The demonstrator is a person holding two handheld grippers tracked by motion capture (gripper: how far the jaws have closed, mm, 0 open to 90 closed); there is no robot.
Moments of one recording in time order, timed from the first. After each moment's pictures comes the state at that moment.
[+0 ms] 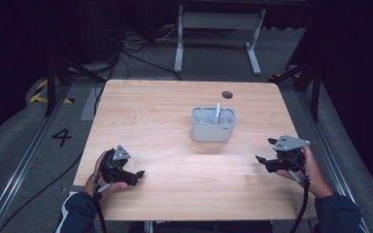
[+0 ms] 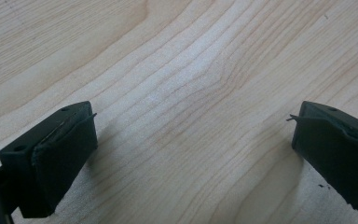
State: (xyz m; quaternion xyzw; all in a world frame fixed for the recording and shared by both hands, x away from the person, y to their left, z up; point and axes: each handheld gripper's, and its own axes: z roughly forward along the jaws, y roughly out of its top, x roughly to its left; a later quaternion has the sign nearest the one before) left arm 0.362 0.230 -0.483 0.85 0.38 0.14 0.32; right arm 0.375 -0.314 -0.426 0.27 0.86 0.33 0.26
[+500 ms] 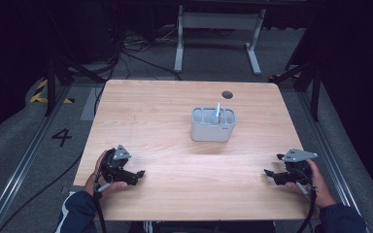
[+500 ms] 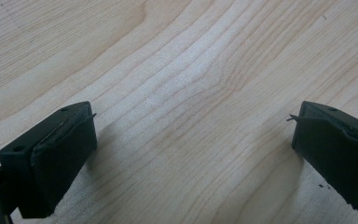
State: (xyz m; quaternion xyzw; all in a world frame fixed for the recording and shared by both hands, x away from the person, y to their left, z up) left arm 0.363 0.230 -0.483 0.86 0.38 0.14 0.32; right arm 0.359 -0.354 -0.475 0.34 0.86 0.32 0.21
